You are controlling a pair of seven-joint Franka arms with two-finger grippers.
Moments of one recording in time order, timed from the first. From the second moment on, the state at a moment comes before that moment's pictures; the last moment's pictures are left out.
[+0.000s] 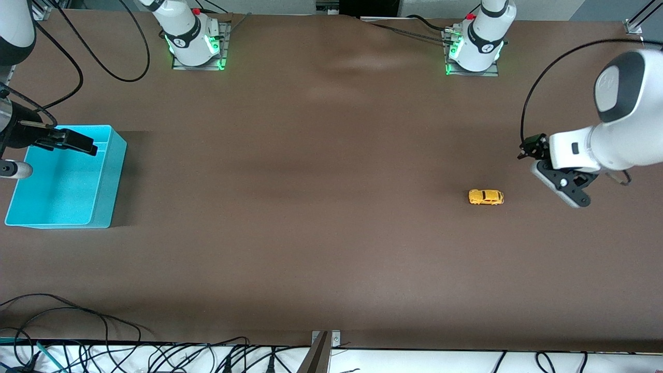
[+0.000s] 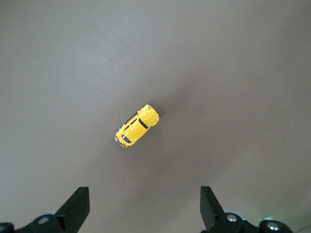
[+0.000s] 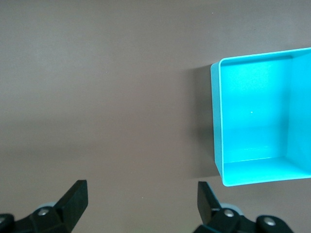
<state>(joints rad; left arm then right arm) -0.05 0.26 0.03 -1.67 -0.04 1.73 0.80 -0.06 0.18 0.05 -1.47 -0.01 1.54 0.10</state>
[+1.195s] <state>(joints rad) -0.04 0.43 0.02 -2.12 -0.04 2.50 1.54 -0.06 0.19 0.05 -1.47 -0.01 1.55 0.10</state>
